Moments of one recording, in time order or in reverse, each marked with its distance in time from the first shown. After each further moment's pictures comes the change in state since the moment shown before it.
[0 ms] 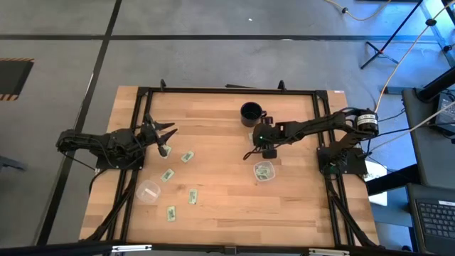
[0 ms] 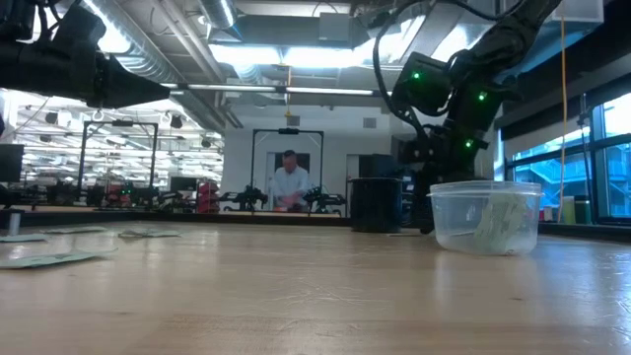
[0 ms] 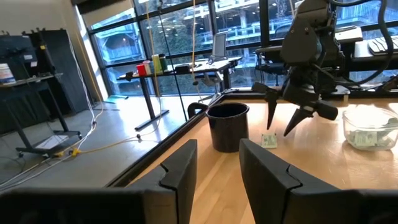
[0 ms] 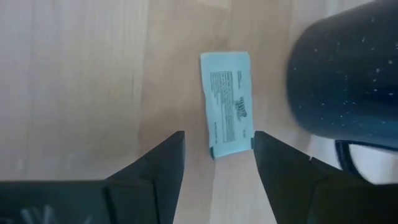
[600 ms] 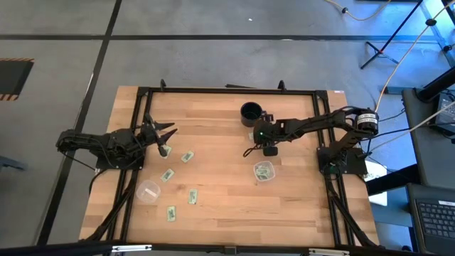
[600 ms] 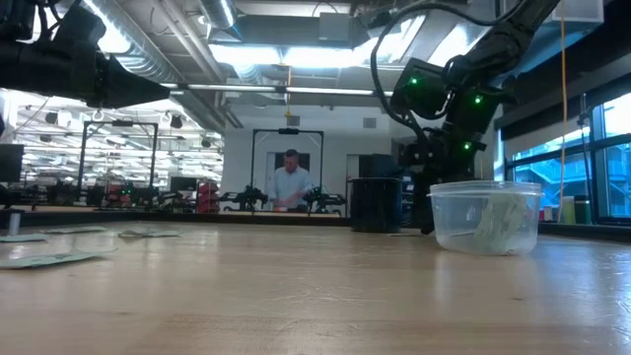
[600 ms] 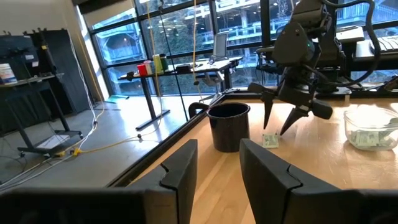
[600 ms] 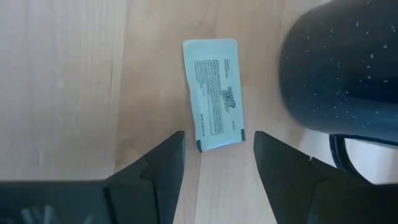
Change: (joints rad) left arm 0.000 0.000 0.000 0.000 -0.003 0.000; right arm -0.052 0.000 0.000 -0.004 -0.024 -0.045
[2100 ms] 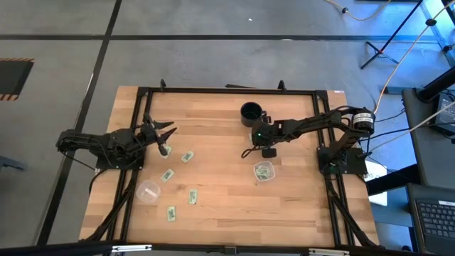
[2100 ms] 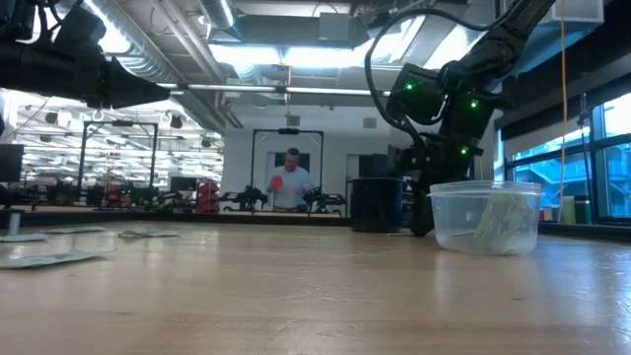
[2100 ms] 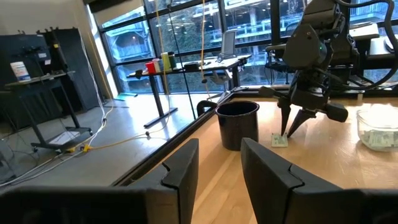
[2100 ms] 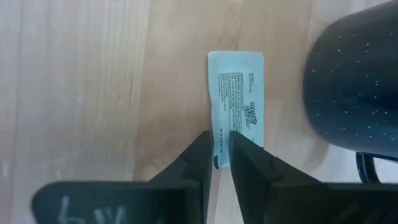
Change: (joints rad) left arm 0.000 0.000 0.000 0.000 -0.033 0.000; right arm -0.005 0.076 0.002 0.001 -0.040 0.001
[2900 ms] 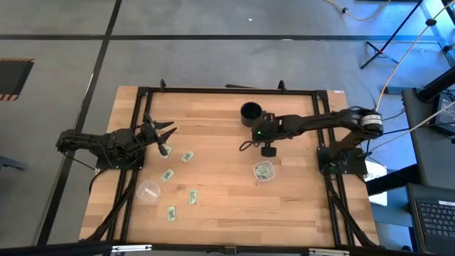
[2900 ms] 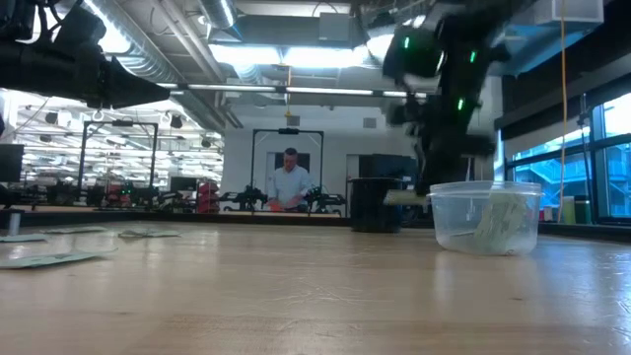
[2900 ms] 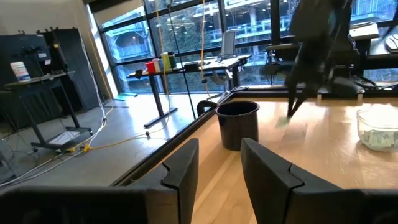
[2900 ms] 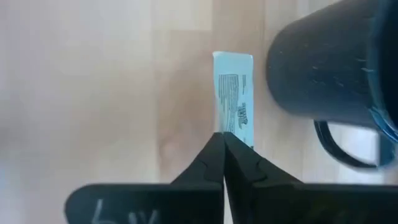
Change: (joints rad) left arm 0.000 0.000 0.000 0.000 0.000 0.000; right arm 0.055 -0.128 0.176 -0.309 0.007 0.207
